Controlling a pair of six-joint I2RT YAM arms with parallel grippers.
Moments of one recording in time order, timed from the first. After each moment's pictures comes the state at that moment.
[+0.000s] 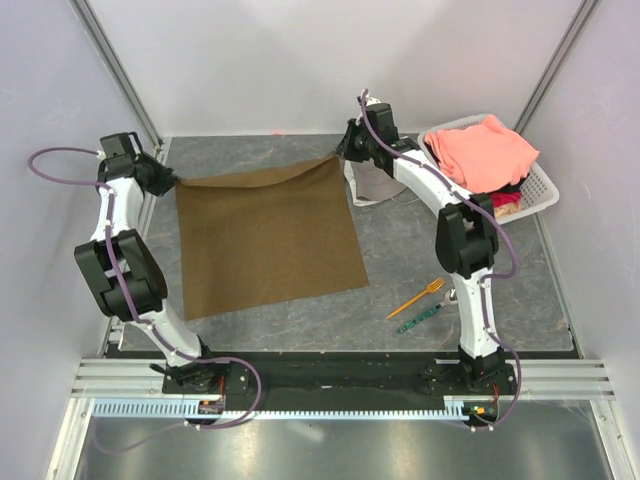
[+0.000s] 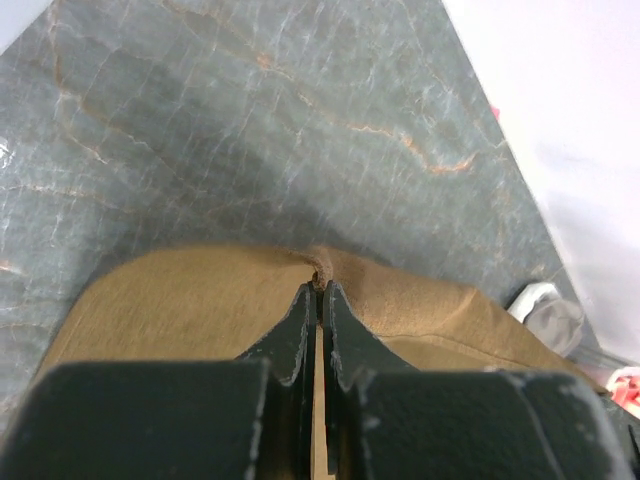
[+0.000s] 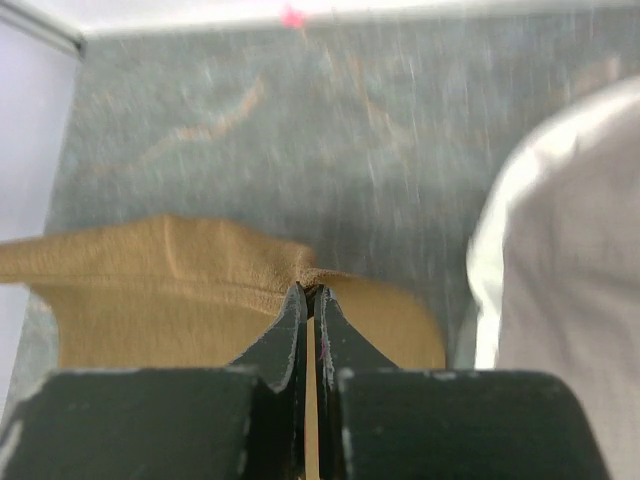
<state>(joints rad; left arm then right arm) 0.36 1.80 1.51 -0.46 0.23 -0.68 0.40 2.27 2.05 -0.25 -0.15 0.49</state>
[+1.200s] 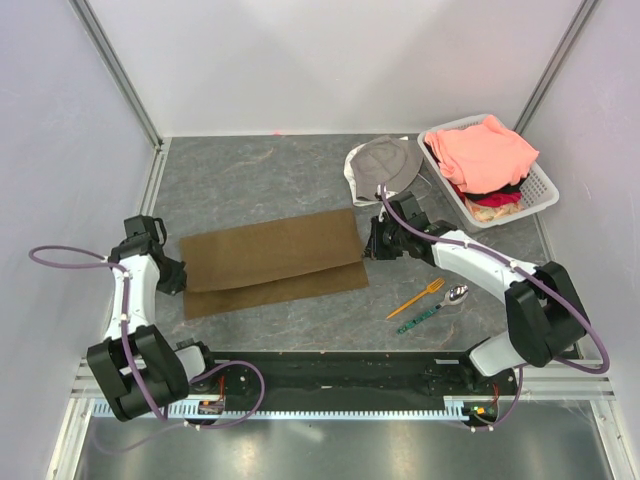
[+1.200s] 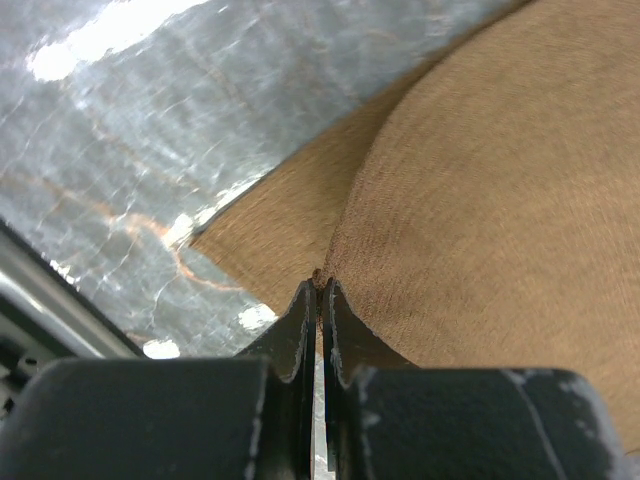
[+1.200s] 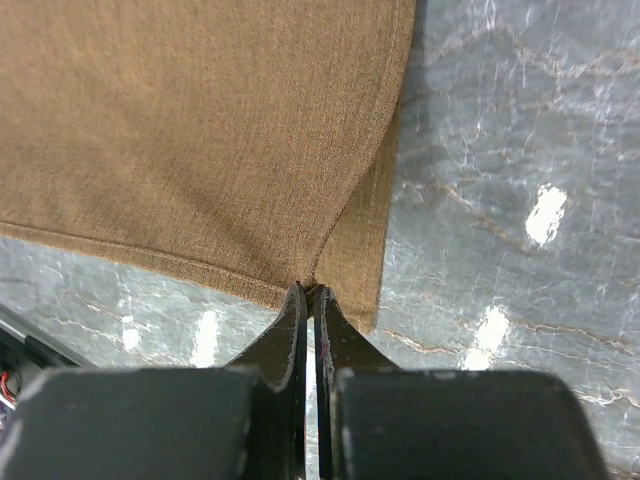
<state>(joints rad) 0.37 1.17 0.82 -0.90 -0.13 -0.82 0.53 1.49 0.94 -0.30 -0.17 0.49</state>
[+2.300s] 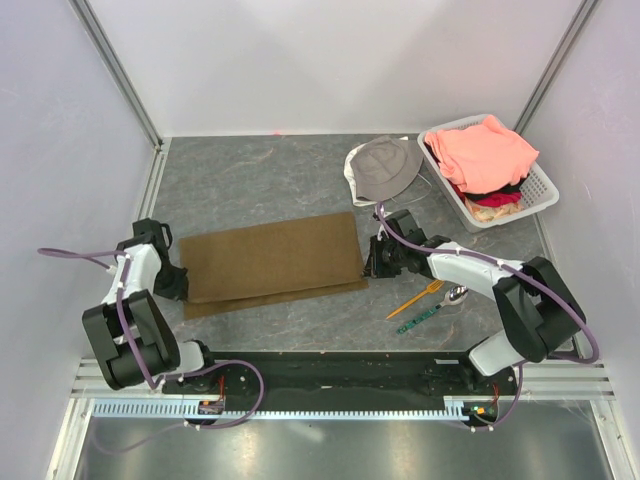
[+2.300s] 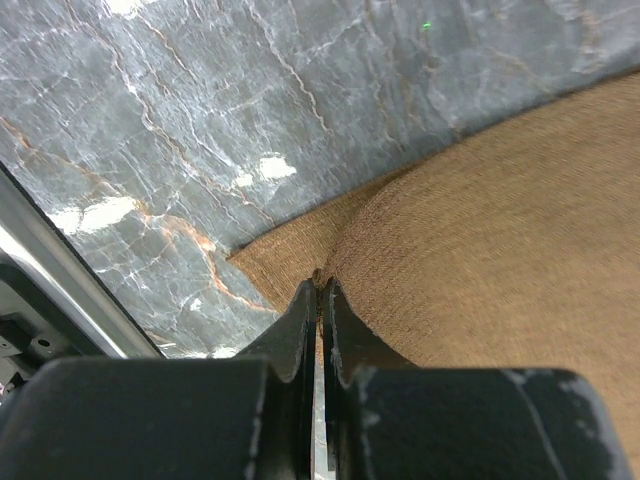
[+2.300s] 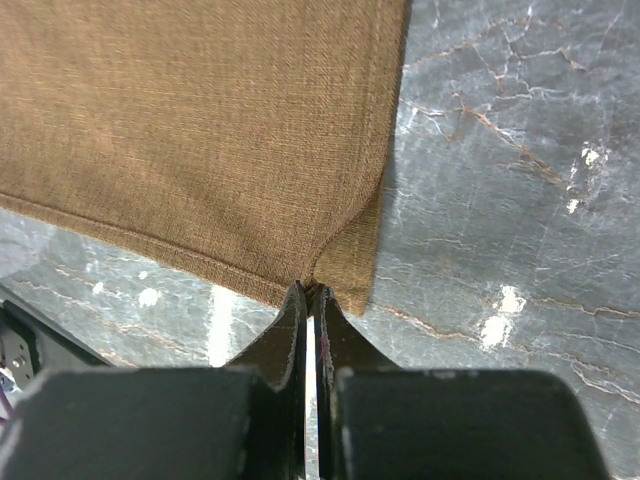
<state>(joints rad) 0.38 1.32 0.80 -0.90 -0.21 -0.91 0.55 1.51 0.79 -0.20 -0.24 0.53</state>
